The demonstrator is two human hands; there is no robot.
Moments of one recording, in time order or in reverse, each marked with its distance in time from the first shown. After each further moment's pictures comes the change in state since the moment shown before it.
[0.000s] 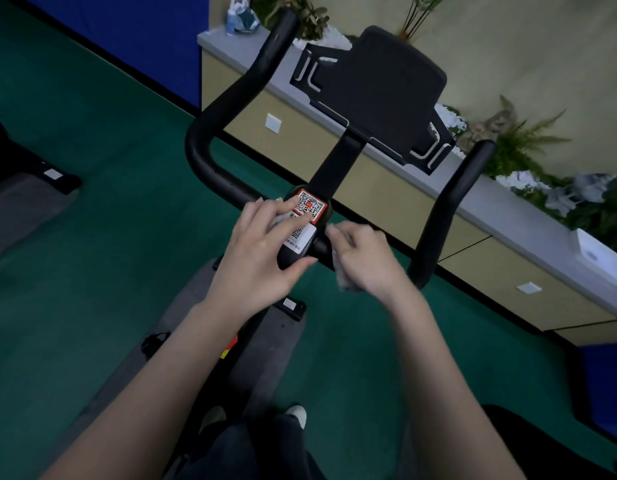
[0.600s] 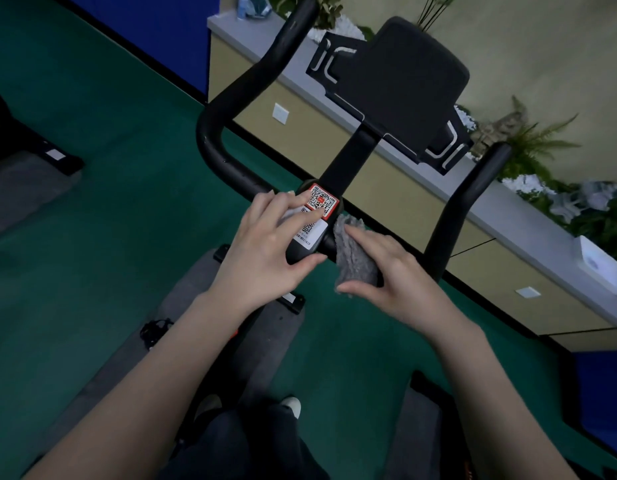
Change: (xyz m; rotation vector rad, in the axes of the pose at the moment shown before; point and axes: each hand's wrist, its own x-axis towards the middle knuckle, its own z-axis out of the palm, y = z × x) left_hand 0.001 -0.010 0.001 0.014 0.006 0.031; right_hand -0.033 0.022 -0.026 -0.325 -0.138 -0.378
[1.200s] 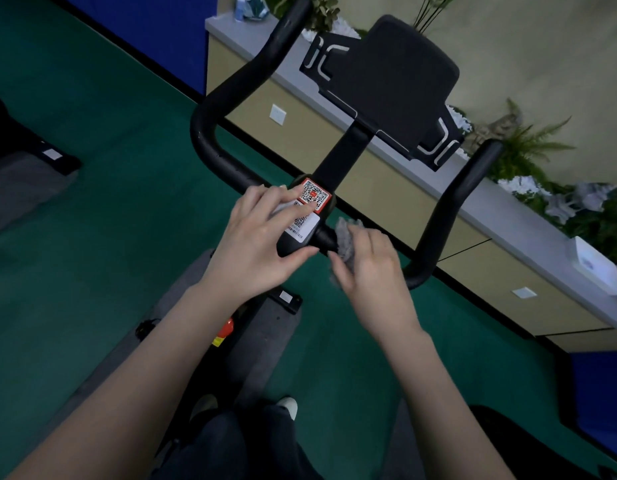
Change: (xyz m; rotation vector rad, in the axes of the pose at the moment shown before) left_hand -0.001 0.004 -0.002 0.067 -0.012 -0.008; right_hand 0.000 -0.018 0.036 -0.258 0.328 0.149
